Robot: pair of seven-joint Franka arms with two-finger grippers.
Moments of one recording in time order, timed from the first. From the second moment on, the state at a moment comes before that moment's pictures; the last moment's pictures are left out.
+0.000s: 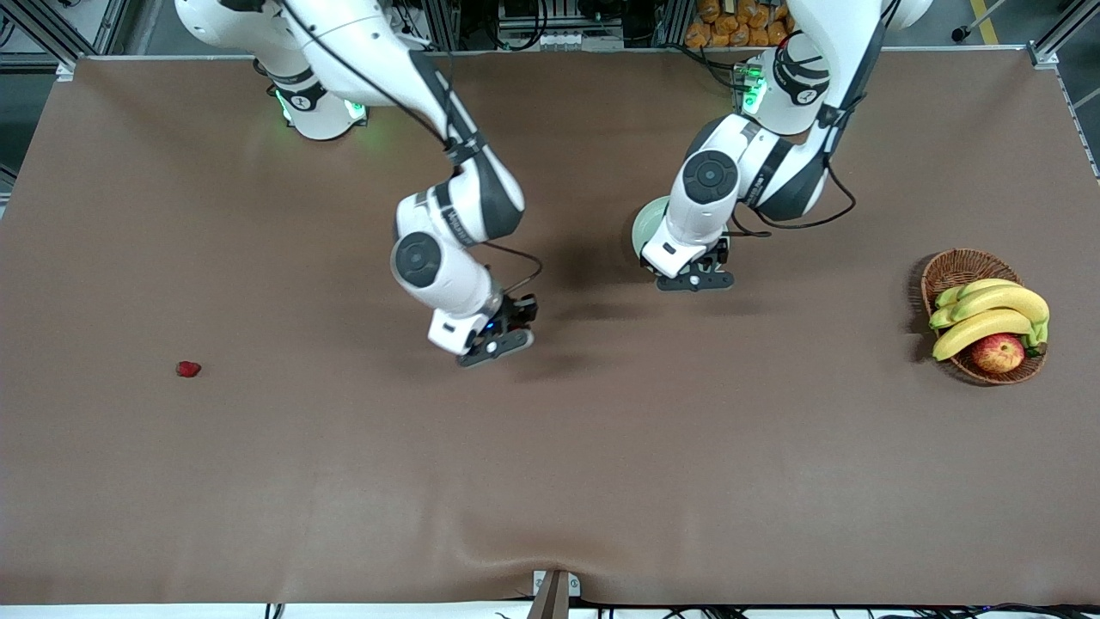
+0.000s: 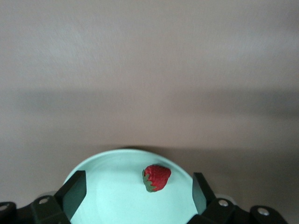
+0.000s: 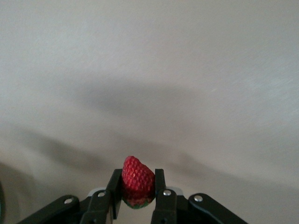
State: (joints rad) left arm -0.59 0.25 -0.01 -2.20 0.04 2.37 -0.65; right arm 0.94 0.68 -0.33 -1.64 0.64 2.34 -0.02
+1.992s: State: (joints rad) left arm -0.62 0.53 -0.05 -1.76 -0.02 2.36 -0.64; right arm 1.07 0.59 -0.74 -1.76 0.65 2.32 -0.13
